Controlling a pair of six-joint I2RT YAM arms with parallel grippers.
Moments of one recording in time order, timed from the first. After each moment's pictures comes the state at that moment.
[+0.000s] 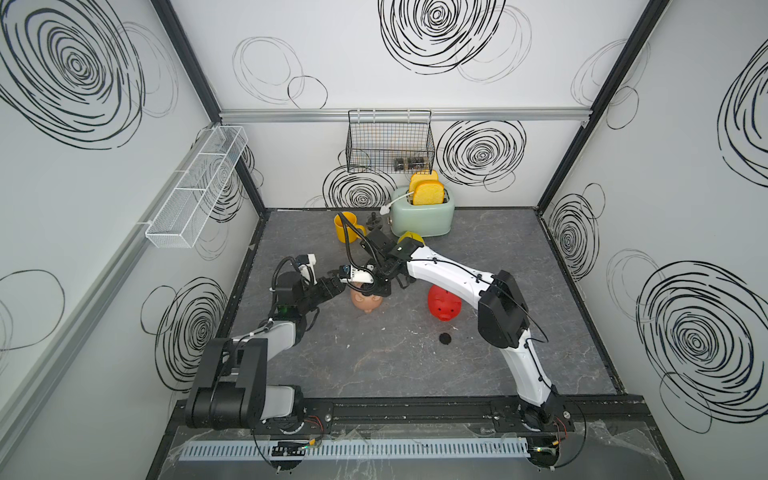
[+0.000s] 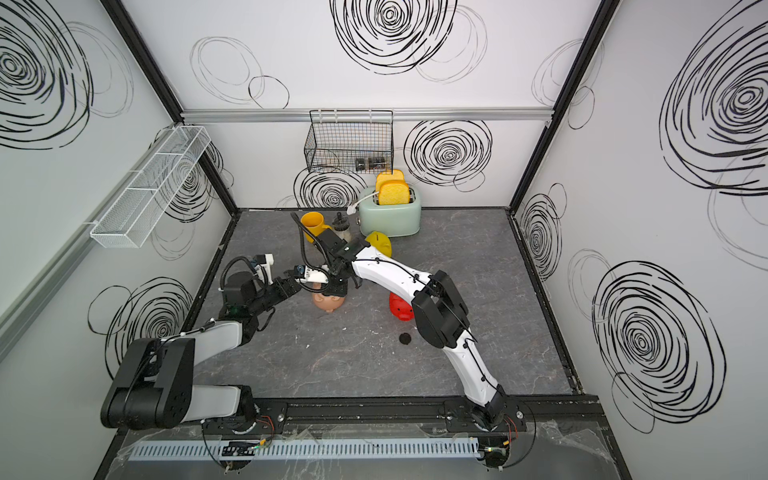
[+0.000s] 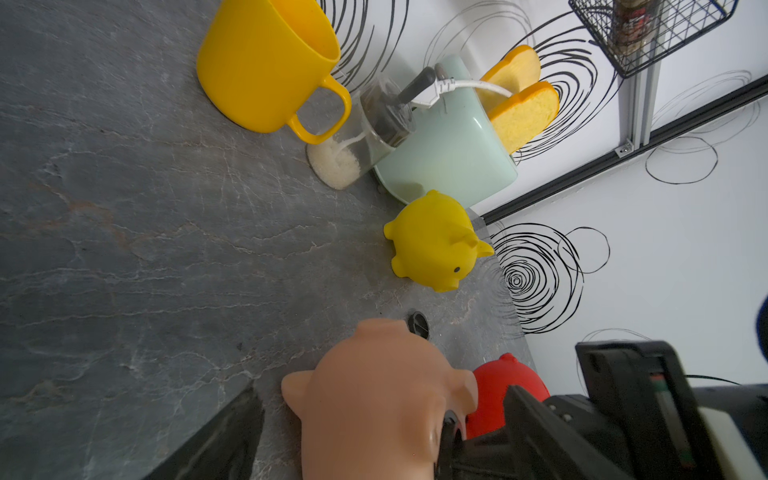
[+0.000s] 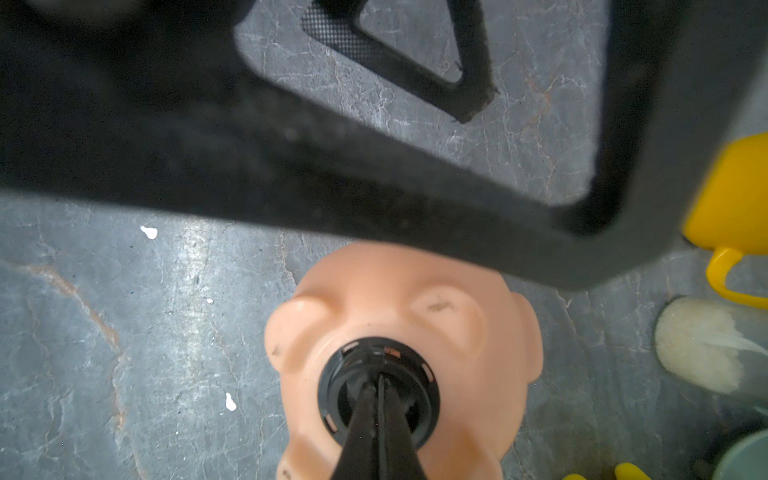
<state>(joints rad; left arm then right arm) 0.03 1.37 0.39 0.60 0.60 -0.71 0.90 2.20 1.98 -0.88 -0.20 -0.72</state>
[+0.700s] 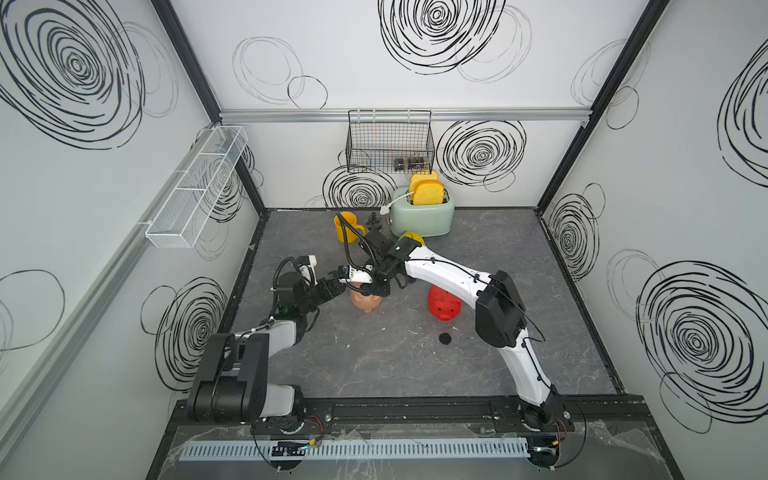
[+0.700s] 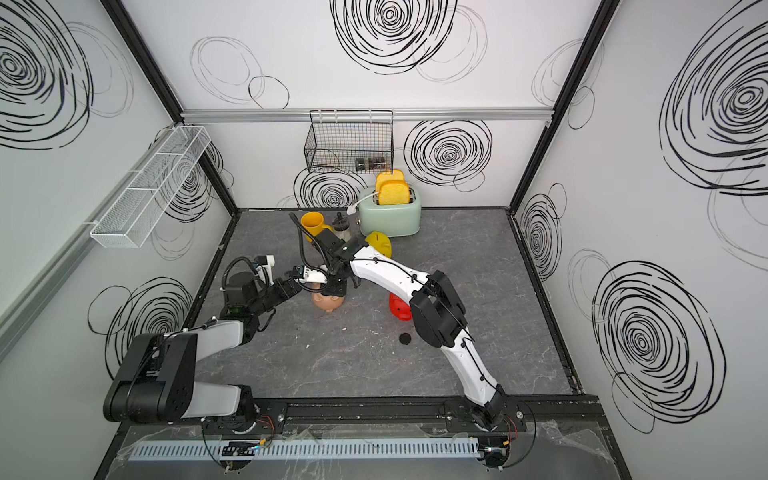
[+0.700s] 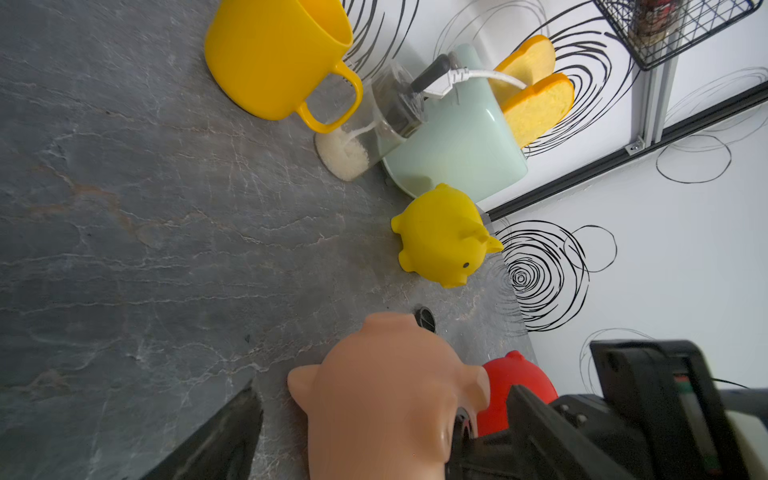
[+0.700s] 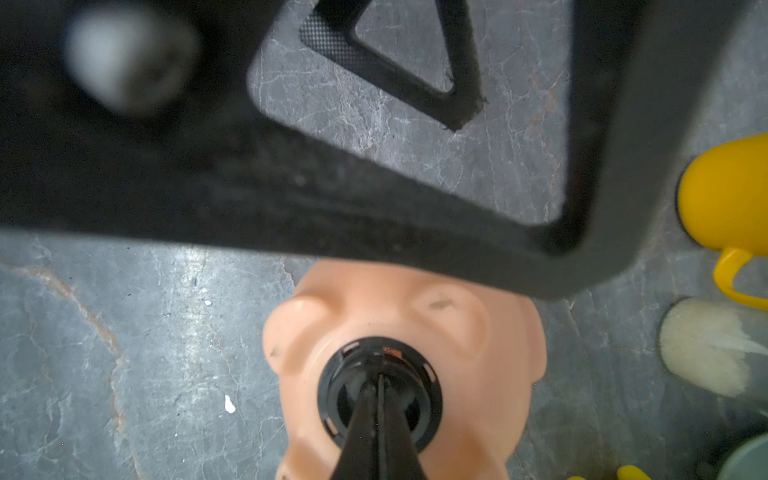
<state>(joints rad) 0.03 1.40 0.39 0.61 0.61 -0.71 0.90 2.23 2.01 -0.90 -0.19 -0.71</state>
